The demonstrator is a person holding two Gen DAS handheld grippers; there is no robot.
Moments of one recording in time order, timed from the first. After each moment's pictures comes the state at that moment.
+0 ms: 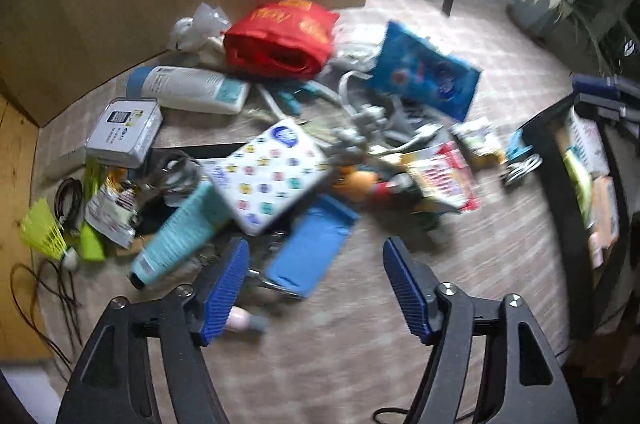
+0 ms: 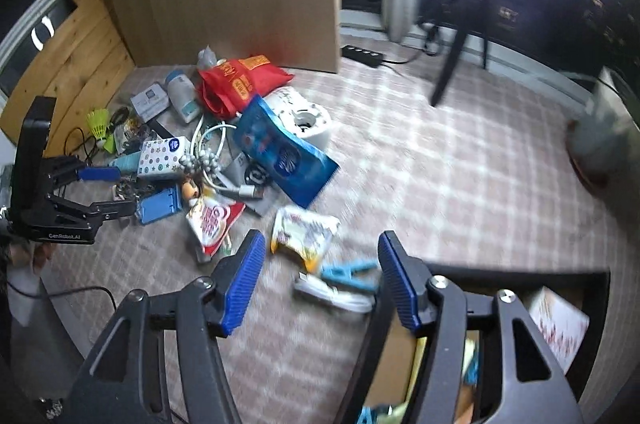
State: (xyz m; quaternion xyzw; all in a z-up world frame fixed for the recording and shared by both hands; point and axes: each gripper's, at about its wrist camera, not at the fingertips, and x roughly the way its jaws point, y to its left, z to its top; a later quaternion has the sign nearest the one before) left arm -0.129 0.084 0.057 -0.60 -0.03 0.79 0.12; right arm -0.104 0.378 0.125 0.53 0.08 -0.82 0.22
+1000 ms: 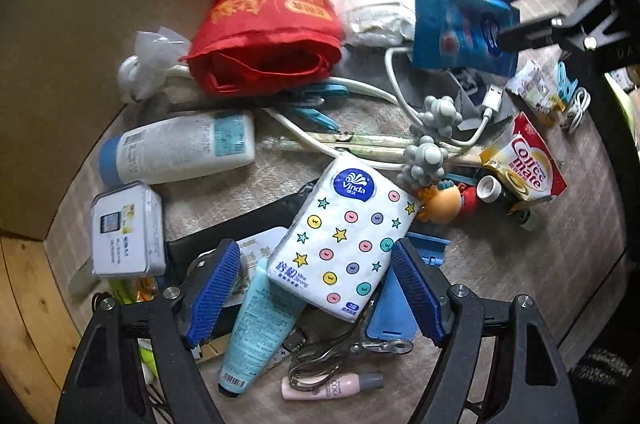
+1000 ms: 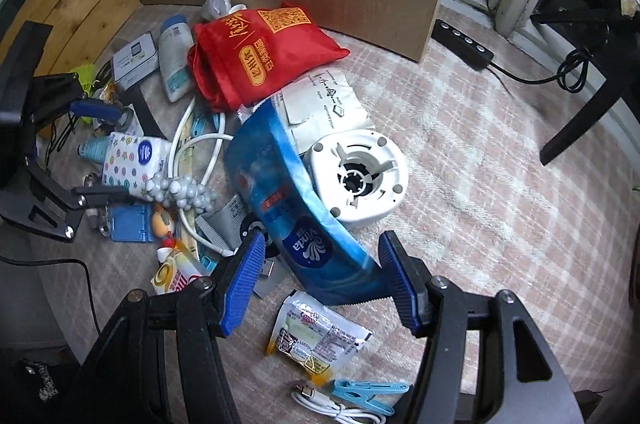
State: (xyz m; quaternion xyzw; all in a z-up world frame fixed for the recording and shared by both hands) left arm -0.184 0.098 0.020 -0.63 0.17 0.73 0.21; right arm -0.191 0.301 0.054 0.59 0.14 -0.74 0.29
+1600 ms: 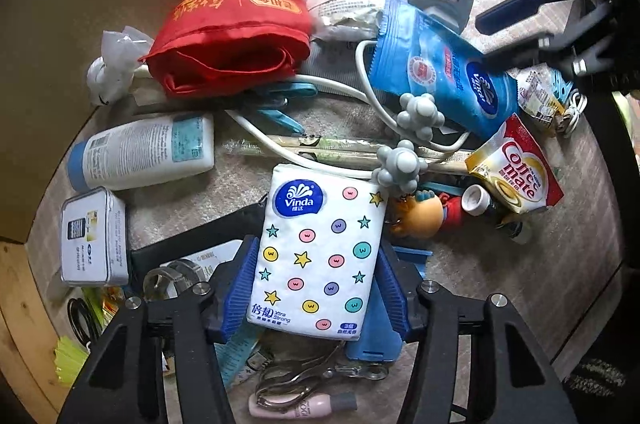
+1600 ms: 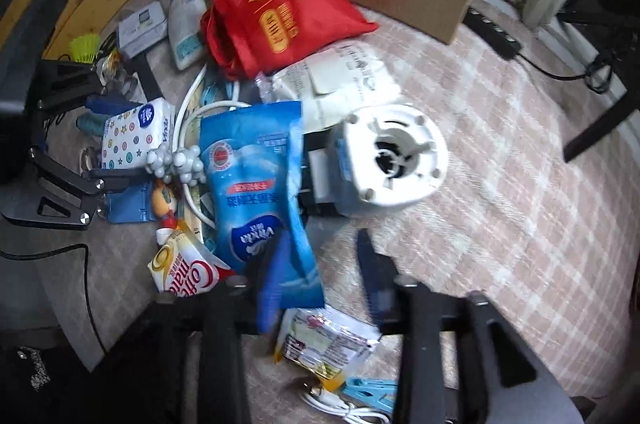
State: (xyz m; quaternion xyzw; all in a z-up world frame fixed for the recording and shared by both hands) left arm -0.197 0.140 0.015 -0.63 0.16 0.73 0.23; right arm -0.176 0.291 0.042 0.61 0.17 -0.71 0.31
